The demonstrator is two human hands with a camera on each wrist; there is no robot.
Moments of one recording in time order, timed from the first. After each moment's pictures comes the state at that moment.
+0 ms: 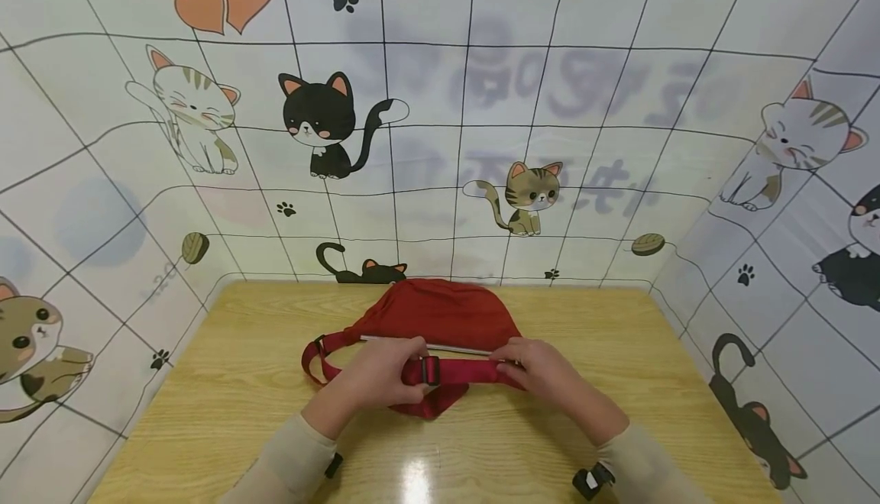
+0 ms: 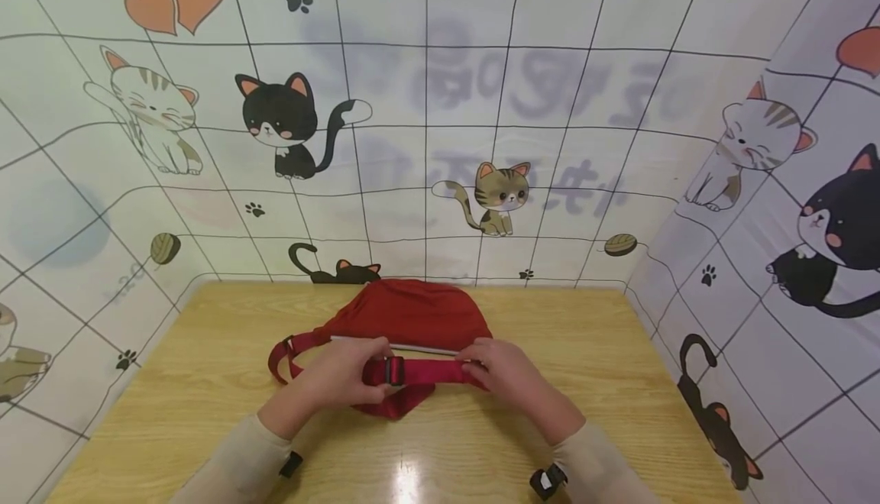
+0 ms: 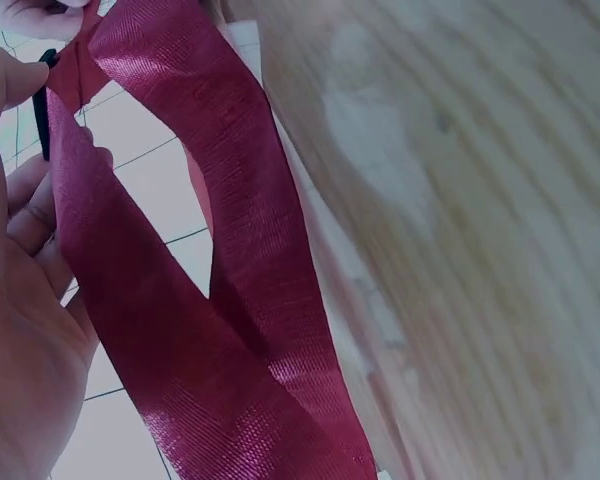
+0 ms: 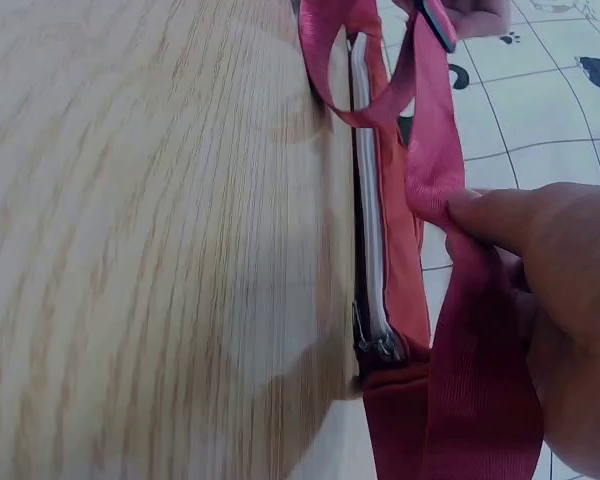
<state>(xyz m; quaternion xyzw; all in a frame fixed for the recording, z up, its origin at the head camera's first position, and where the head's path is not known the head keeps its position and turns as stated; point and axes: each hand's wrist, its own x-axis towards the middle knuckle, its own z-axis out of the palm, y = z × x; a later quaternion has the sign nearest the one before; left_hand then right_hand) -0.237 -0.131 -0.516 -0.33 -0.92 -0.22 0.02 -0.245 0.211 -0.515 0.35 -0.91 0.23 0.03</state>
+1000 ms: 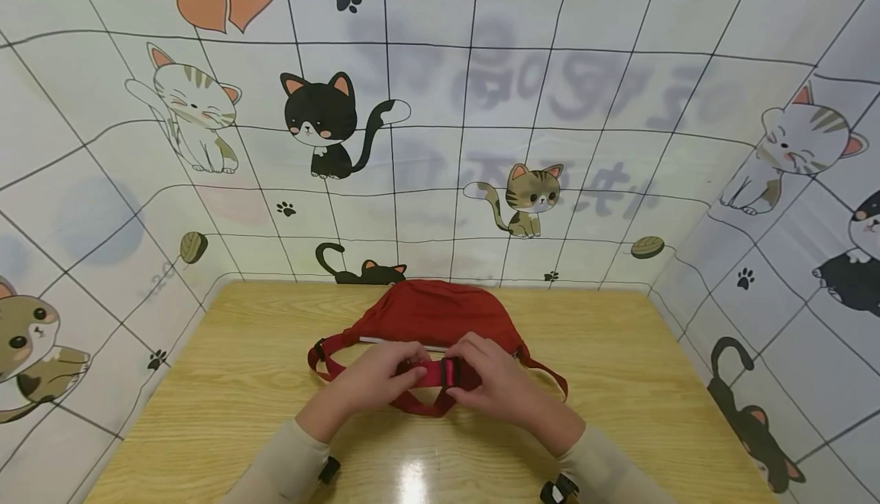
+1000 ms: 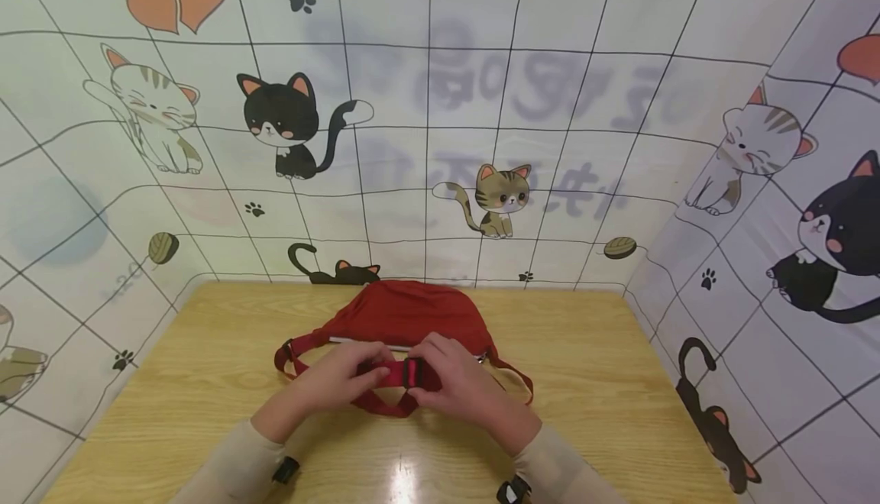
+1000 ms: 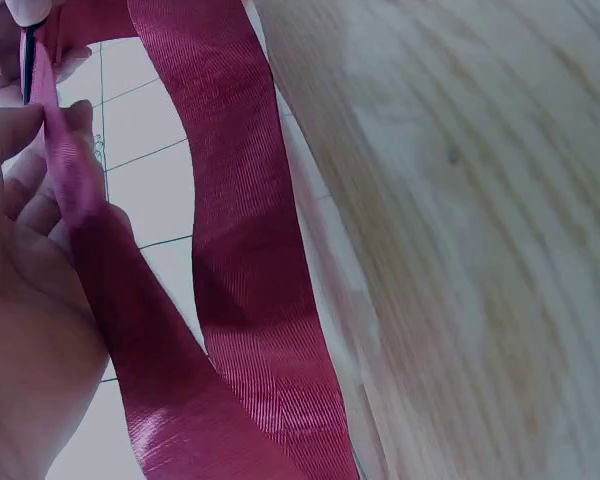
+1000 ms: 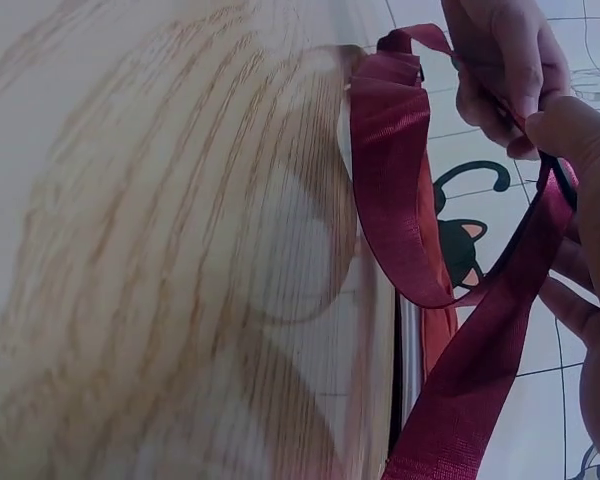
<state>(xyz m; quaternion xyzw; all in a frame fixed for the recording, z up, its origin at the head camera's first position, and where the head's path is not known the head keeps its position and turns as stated) -0.236 -0.137 -0.519 -0.32 -0.87 -0.37 -0.06 -0.233 0.145 -0.514 0.45 -0.83 0.30 0.13</state>
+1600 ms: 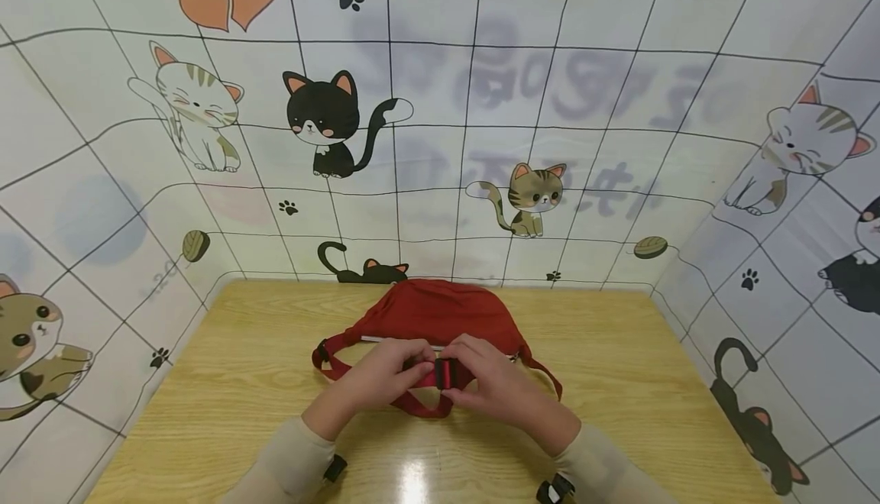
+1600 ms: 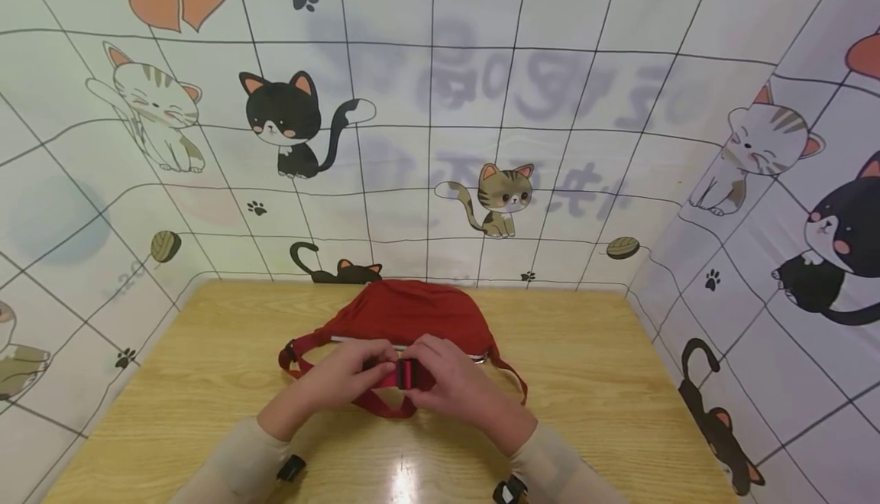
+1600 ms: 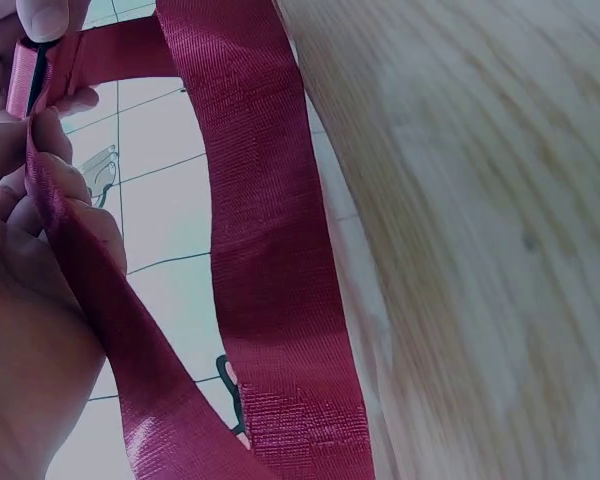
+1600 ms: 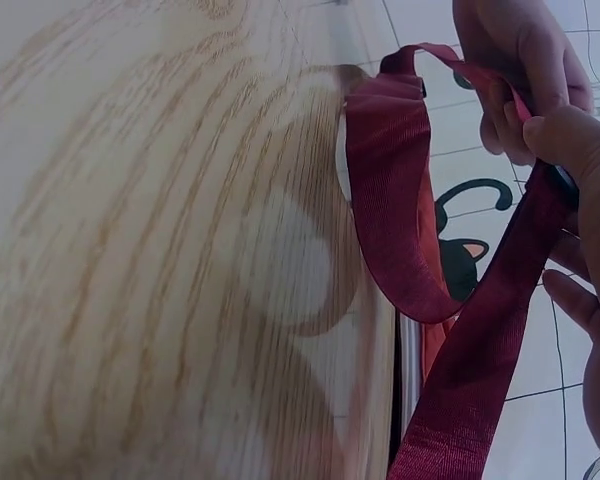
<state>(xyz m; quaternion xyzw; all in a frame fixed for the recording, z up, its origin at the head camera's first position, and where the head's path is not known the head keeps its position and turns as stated) -0.234 -0.132 -0.509 -0.34 -0.84 -0.41 -0.06 -0.238 0.138 -0.515 0.49 -0.80 0.31 0.14</state>
